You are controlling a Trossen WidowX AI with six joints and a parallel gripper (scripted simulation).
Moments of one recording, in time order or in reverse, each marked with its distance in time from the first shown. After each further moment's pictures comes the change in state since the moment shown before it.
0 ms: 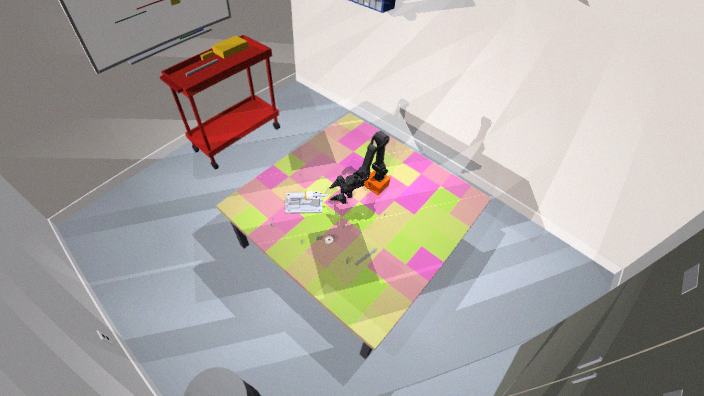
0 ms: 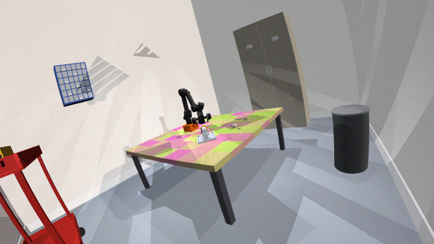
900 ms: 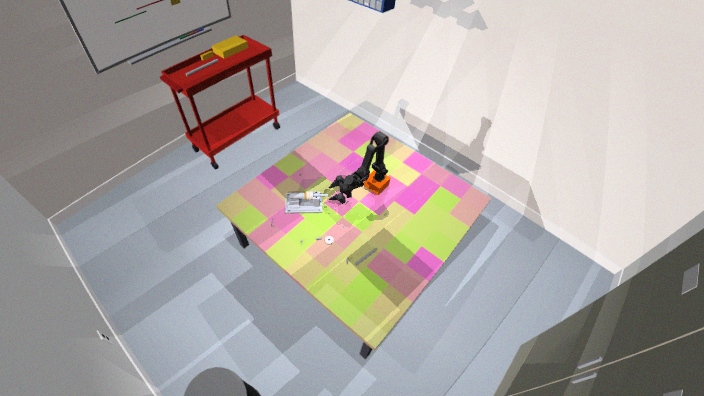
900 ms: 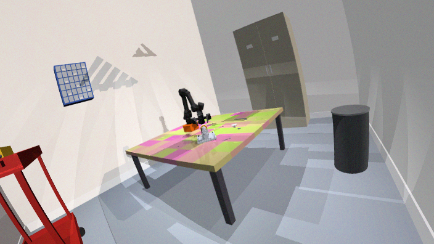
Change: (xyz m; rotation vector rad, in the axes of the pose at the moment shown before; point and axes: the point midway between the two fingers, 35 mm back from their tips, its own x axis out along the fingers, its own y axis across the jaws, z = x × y) arm 0.004 0.003 -0.002 -0.003 0.001 0.013
